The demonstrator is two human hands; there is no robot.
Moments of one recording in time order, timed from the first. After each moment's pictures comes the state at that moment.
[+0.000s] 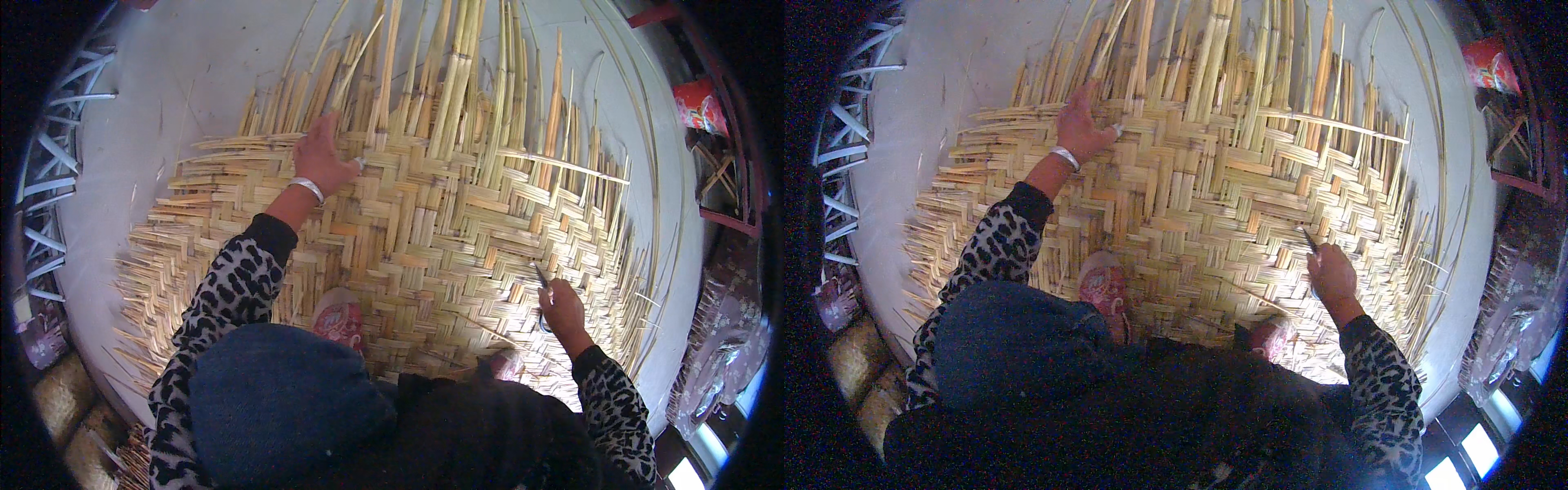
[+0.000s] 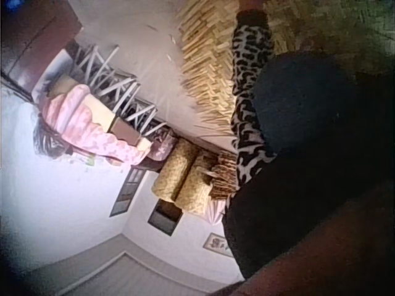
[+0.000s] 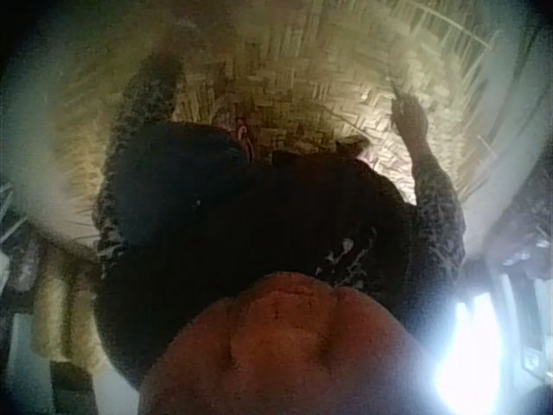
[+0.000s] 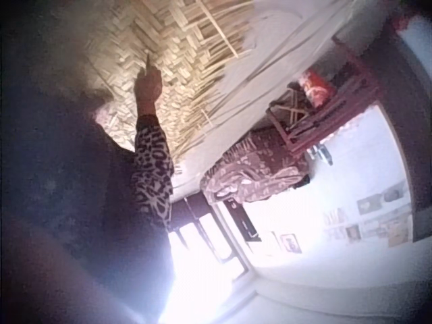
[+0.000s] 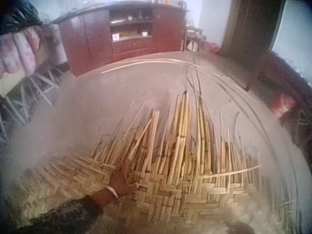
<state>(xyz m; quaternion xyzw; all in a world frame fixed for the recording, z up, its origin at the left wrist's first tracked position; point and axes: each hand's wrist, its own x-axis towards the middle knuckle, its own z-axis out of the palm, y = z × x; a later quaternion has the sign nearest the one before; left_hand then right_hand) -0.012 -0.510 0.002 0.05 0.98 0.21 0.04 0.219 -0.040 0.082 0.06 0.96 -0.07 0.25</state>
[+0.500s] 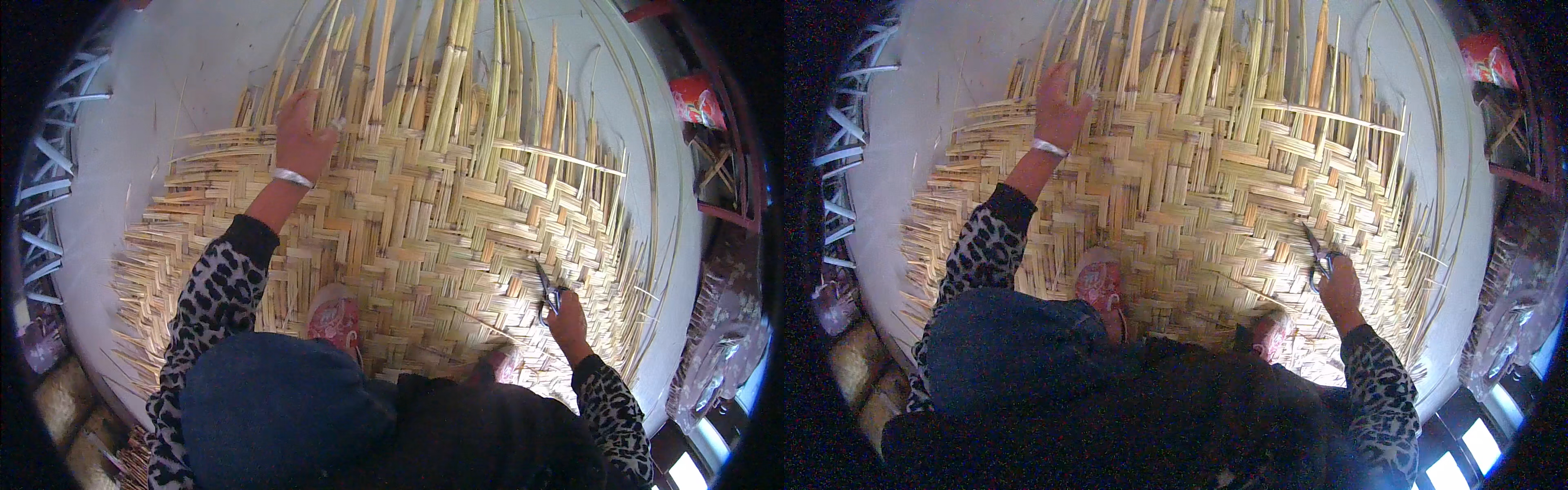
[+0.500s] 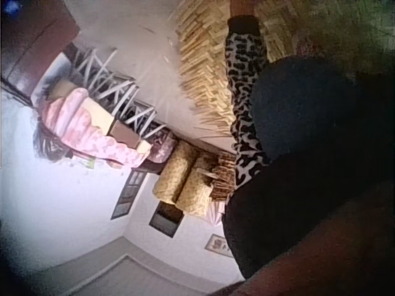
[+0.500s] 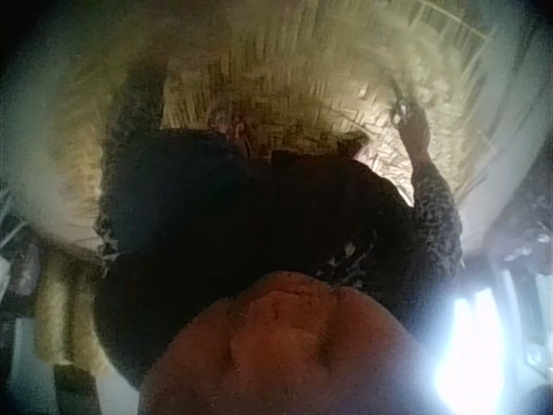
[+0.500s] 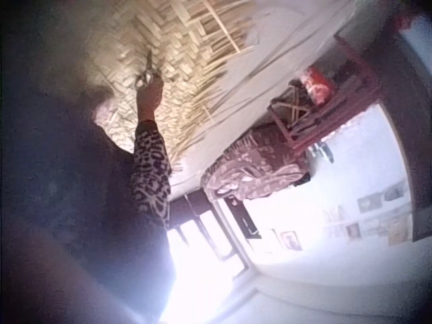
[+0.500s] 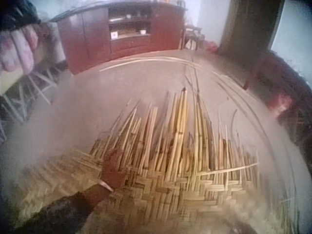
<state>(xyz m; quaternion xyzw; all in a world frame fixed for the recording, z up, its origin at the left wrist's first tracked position) -0.026 -0.520 0.016 0.09 0.95 0.28 -0.14 0.268 -0.007 0.072 0.08 0.97 -0.04 0.21</state>
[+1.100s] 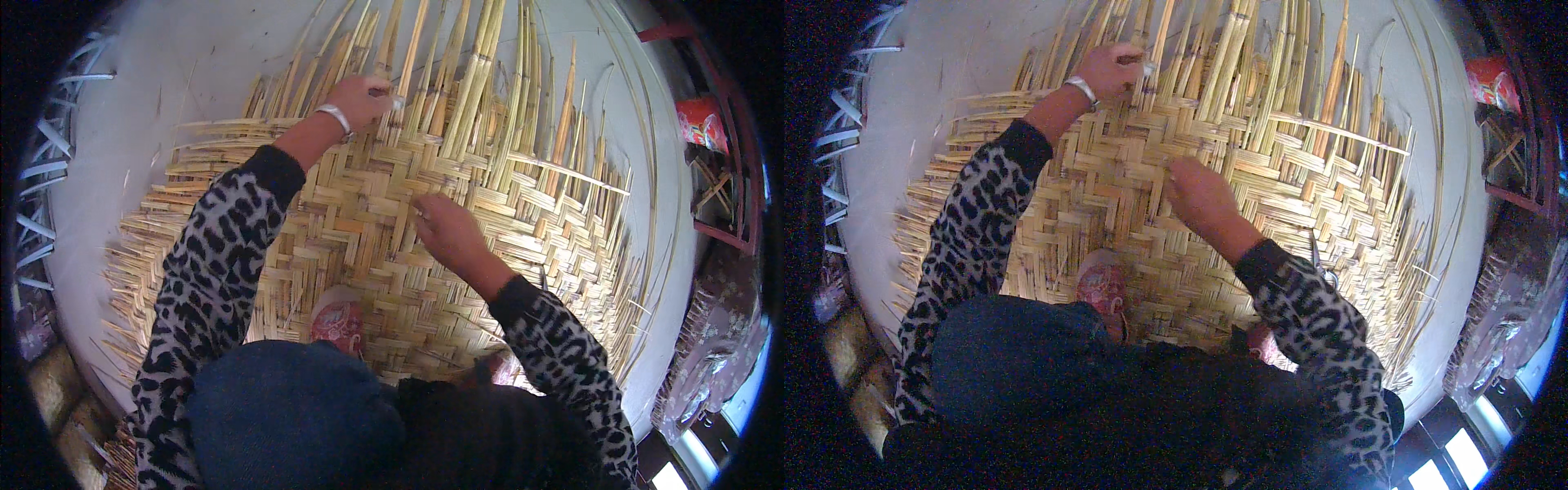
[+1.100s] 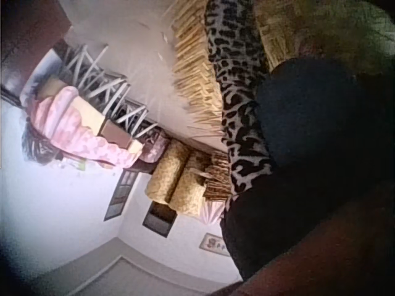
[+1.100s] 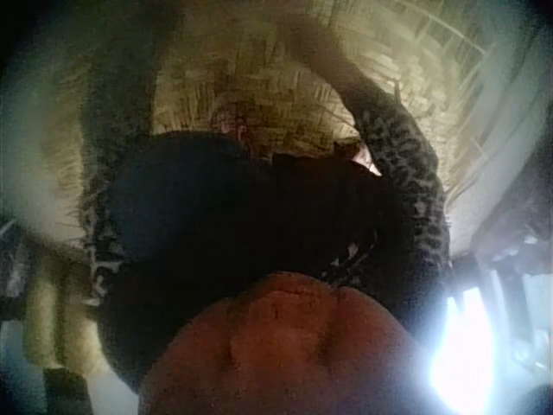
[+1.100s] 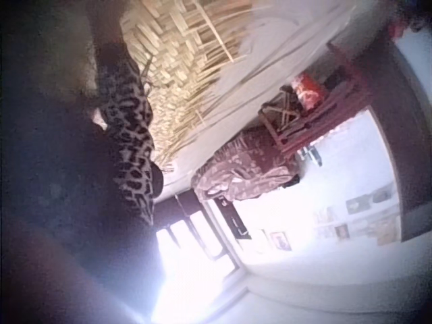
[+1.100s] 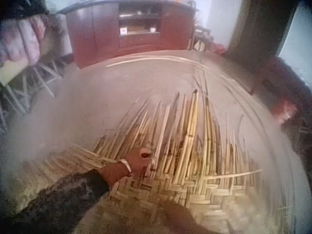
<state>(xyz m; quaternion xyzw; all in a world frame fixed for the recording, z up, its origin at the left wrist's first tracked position) -0.097 -0.492 0.015 0.17 0.91 0.39 0.01 0.083 -0.273 0.056 -0.17 0.92 -0.32 0.15</state>
